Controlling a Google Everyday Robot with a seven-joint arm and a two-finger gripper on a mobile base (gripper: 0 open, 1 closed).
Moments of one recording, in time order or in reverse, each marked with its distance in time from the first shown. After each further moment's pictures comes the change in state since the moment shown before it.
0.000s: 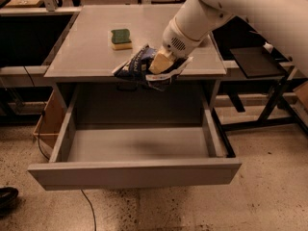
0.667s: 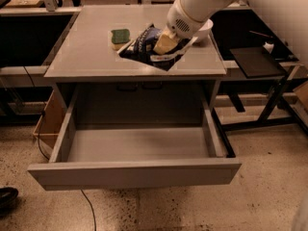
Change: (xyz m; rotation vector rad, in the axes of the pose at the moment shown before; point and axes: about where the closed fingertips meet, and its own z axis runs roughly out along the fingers) arm -0.020 -0.050 -0.023 0.109 -0.029 -0.042
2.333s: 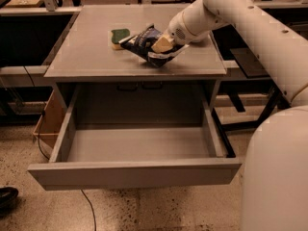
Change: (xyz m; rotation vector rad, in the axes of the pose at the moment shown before) arm 0.003 -0.074 0.081 -0.013 -0.210 0.108
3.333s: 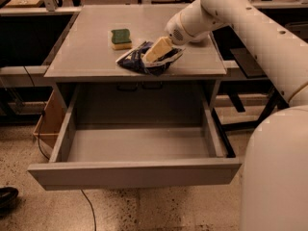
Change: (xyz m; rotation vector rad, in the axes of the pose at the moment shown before) arm -0.003 0.007 0.007 -0.024 -0.012 -0.010
